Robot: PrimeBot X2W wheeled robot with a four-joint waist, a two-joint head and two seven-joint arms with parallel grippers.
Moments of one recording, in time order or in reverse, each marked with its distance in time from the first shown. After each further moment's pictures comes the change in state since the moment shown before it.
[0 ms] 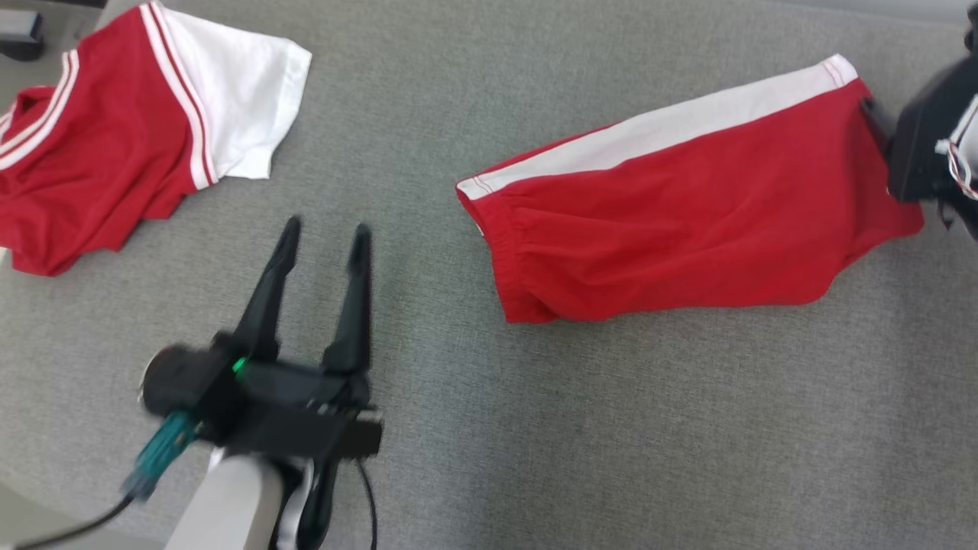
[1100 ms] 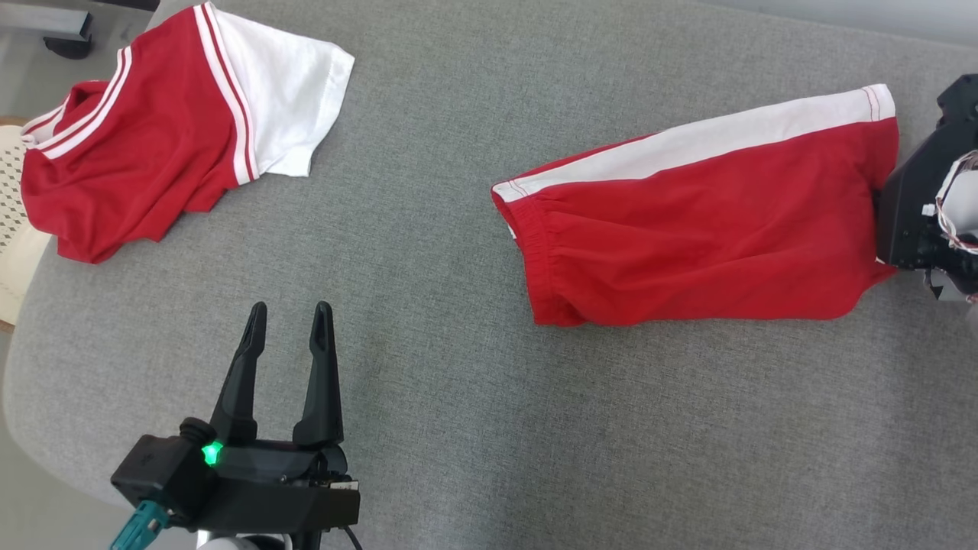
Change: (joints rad) left arm 0.248 -0.114 0.200 -0.086 0.072 -0.113 0.000; right arm 0.175 0.043 -0.177 -0.031 -0.077 0.000 0.242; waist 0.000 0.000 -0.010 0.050
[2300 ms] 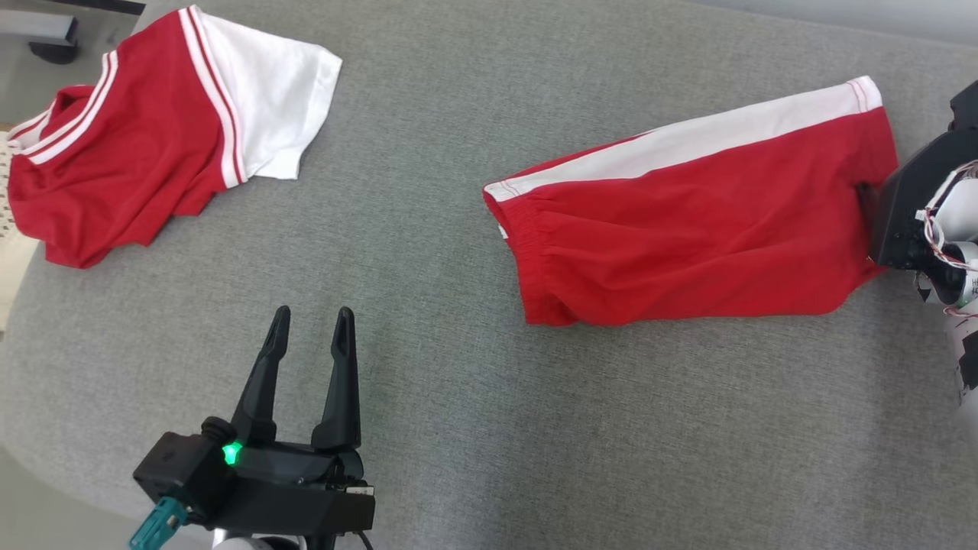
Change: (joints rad) left arm -0.005 -0.004 -0.027 0.026 -0.004 -0.017 0.000; right arm 0.073 0.130 -0.301 -0.101 -0.297 -0.004 -0.040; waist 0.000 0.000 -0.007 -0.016
